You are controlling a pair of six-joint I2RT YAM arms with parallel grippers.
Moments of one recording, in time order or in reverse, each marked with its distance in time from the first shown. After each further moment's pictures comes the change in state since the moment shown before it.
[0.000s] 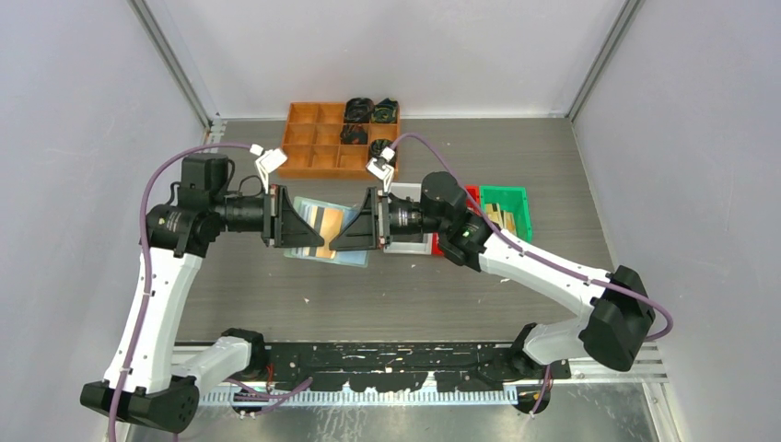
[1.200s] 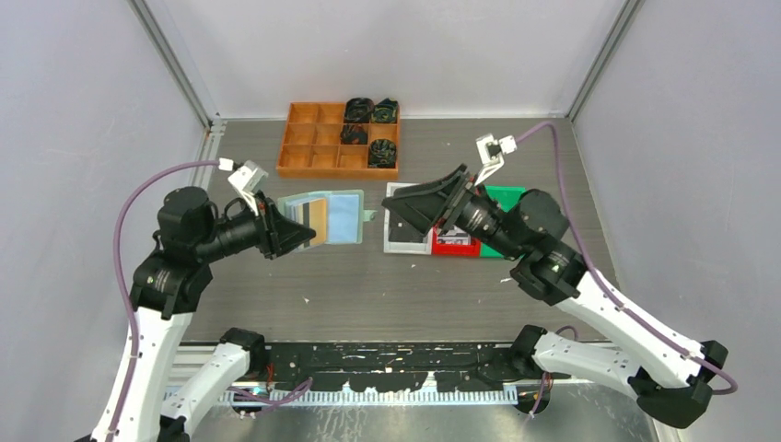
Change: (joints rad) left arm -0.063 -0.294 -0.207 0.372 -0.364 -0.034; right arm 0.016 -0.452 -0.050 -0.170 0.586 -0.304
